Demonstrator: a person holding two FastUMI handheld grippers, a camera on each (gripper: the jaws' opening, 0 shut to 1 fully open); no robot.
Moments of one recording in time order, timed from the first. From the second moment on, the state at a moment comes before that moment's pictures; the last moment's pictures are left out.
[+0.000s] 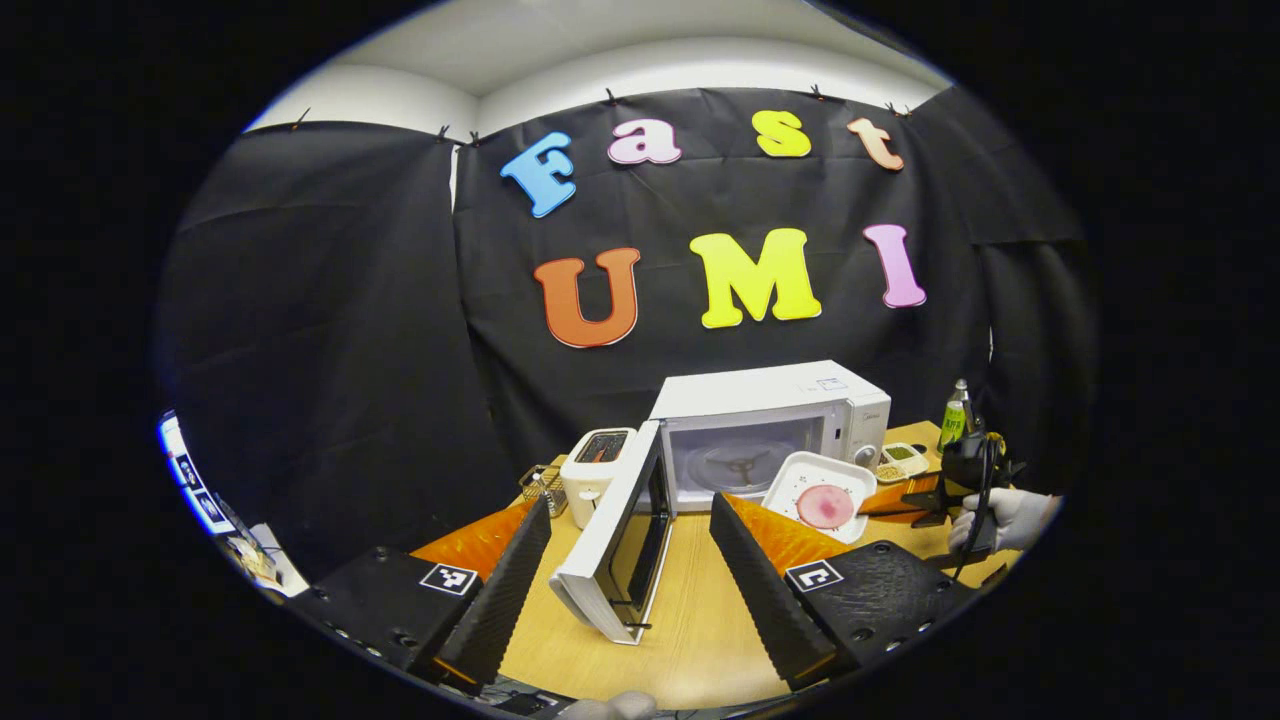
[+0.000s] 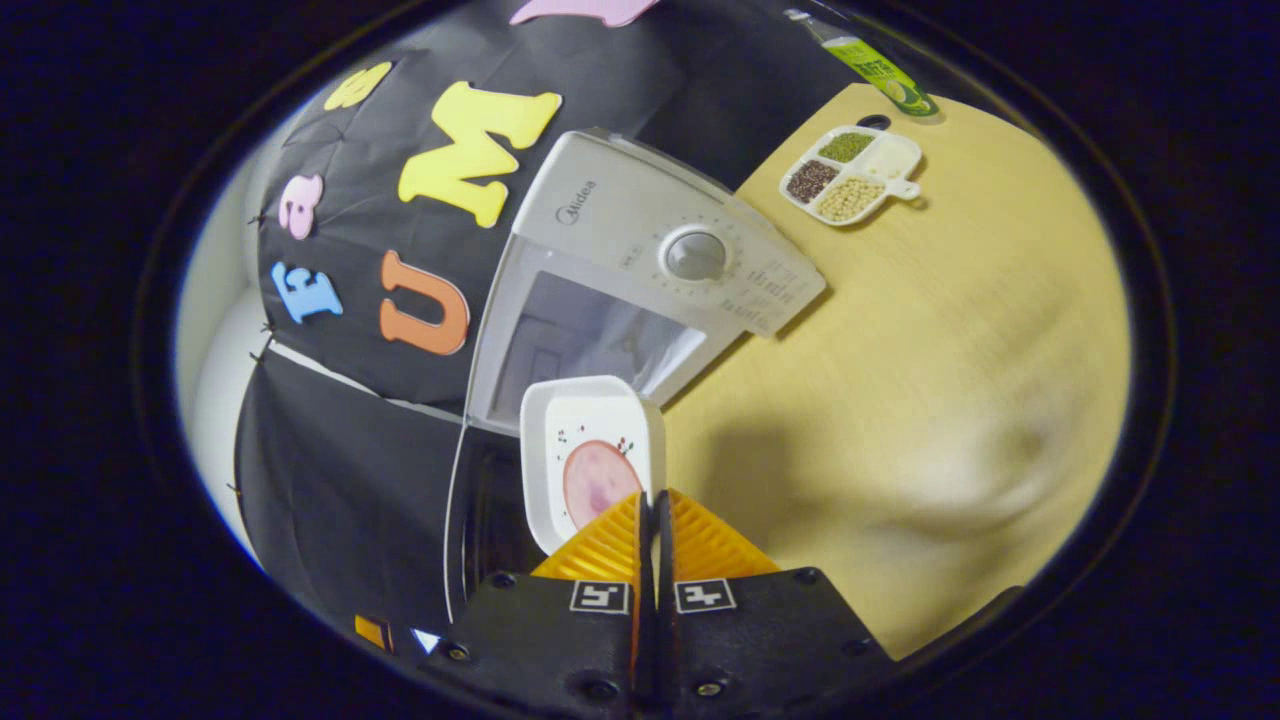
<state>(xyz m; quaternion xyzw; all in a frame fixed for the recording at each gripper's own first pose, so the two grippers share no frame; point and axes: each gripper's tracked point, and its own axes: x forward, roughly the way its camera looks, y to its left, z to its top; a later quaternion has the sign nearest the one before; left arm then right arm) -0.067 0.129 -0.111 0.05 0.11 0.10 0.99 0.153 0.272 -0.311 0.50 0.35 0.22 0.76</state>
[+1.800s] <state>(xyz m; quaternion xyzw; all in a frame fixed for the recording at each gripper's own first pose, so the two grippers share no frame) -0.075 0.204 -0.183 0.05 0.14 0.13 0.98 0.330 0.374 -0.318 0.59 0.11 0.05 0.80</state>
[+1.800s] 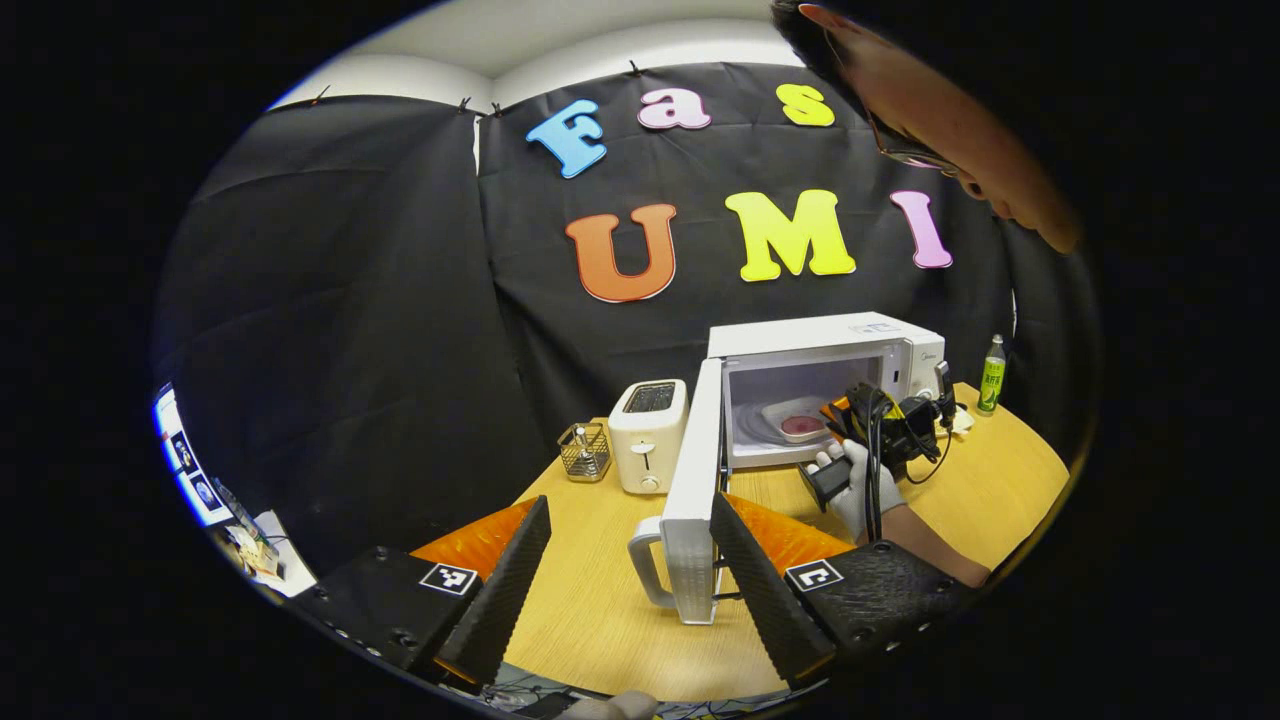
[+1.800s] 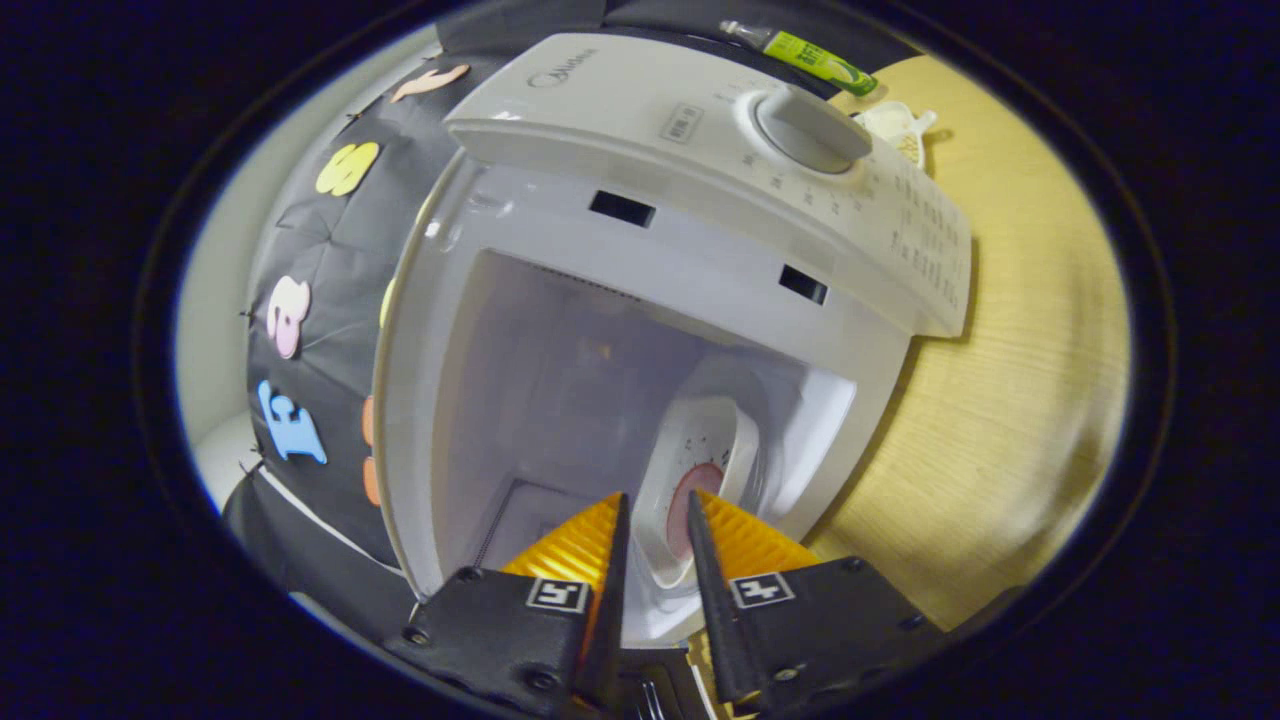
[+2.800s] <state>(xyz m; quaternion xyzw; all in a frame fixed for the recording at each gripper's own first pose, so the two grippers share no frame) -0.025 0.187 -0.111 0.05 0.07 0.08 0.99 0.120 0.158 -0.147 0.12 0.09 0.07 0.99</state>
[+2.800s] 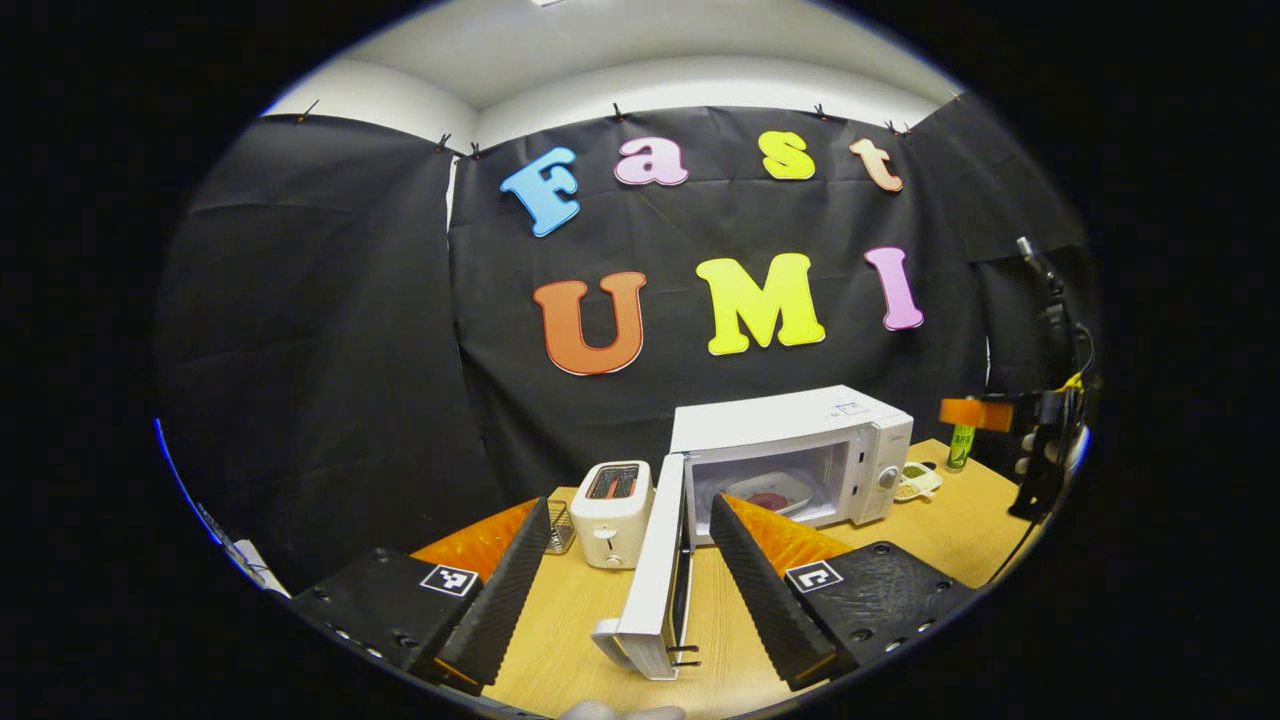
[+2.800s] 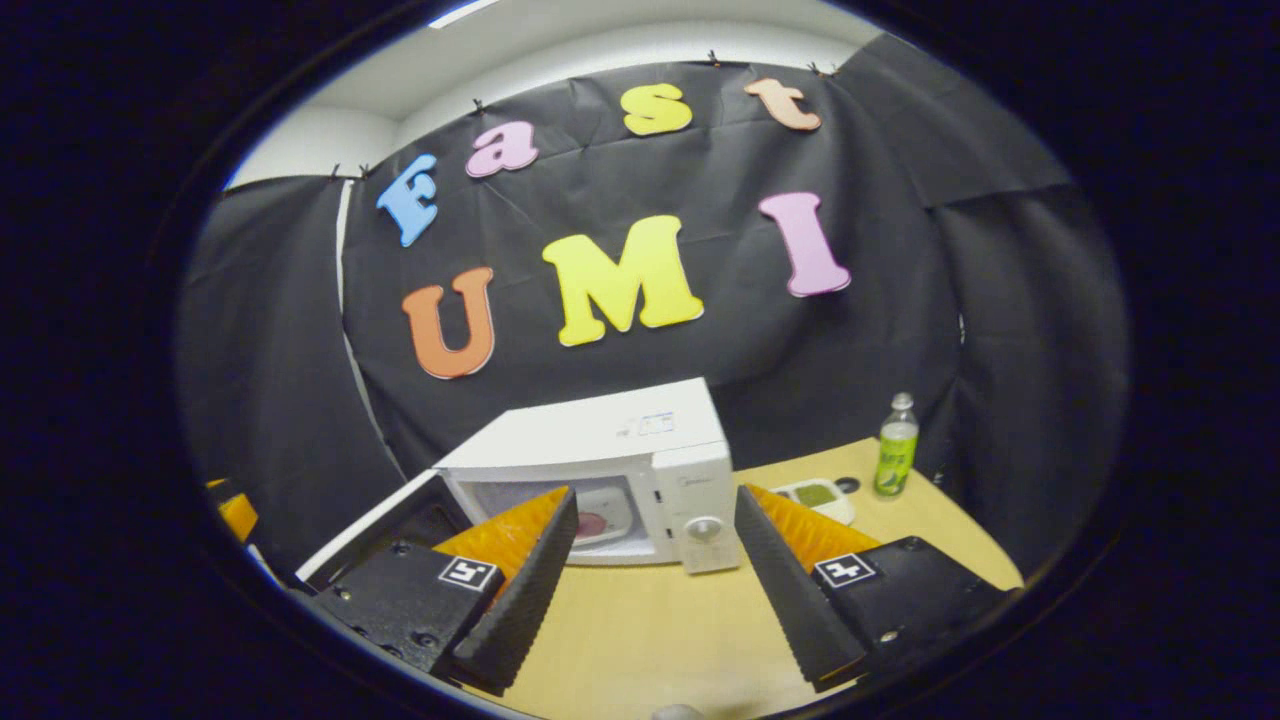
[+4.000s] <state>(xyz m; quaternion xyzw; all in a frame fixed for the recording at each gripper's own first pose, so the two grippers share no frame) -0.002 0.251 -0.246 0.02 0.13 0.07 0.99 0.029 0.125 -0.091 0.07 0.12 0.04 0.99</state>
